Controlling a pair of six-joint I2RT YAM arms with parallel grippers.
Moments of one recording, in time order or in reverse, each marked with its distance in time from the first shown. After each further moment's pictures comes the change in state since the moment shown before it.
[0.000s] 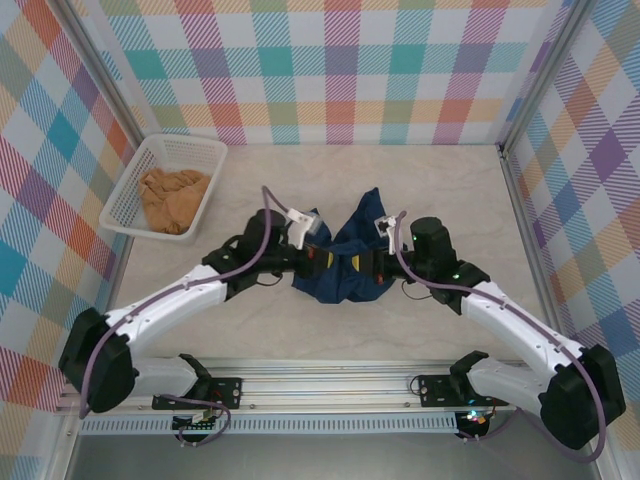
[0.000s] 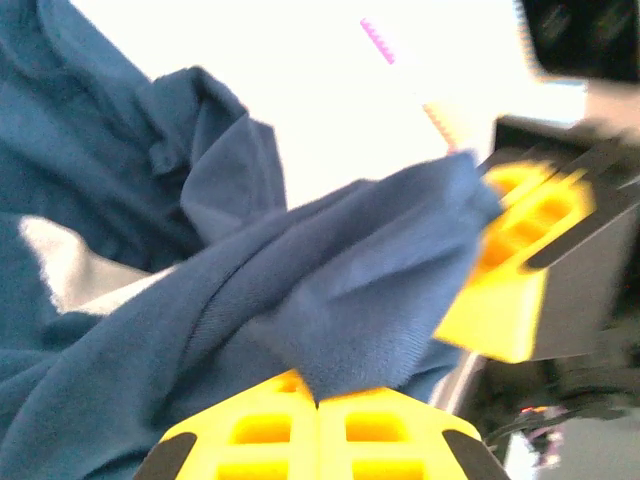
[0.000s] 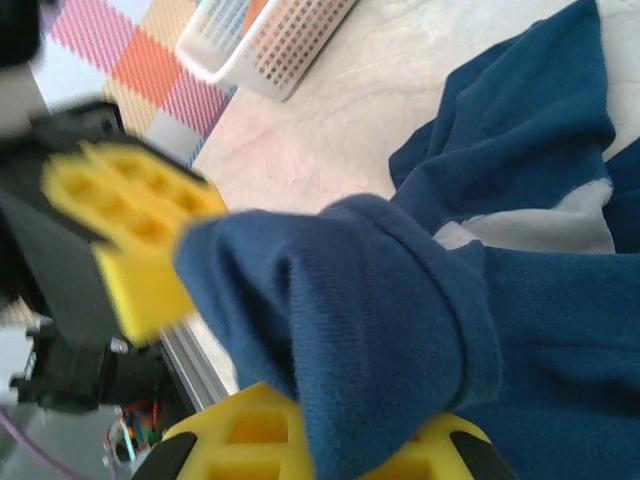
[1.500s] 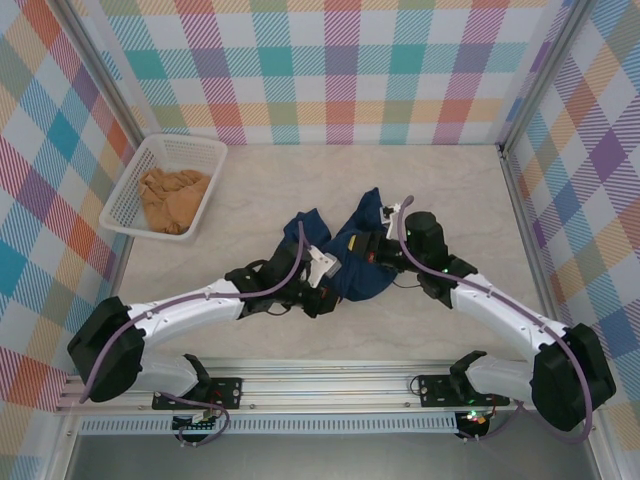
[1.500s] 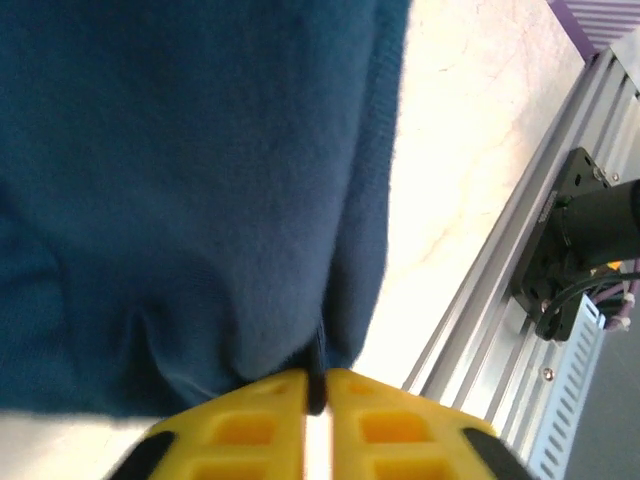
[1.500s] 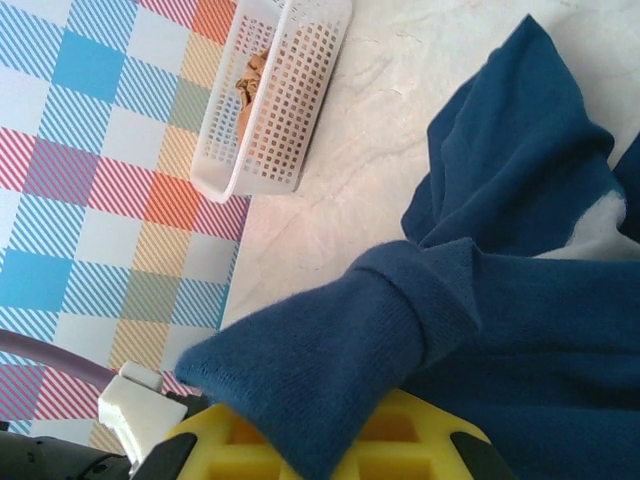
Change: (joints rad) left arm -0.196 0.073 -0.103 -0.087 -0.122 0.098; right arm 0.005 0.109 0.005 0.239 0.112 0.434
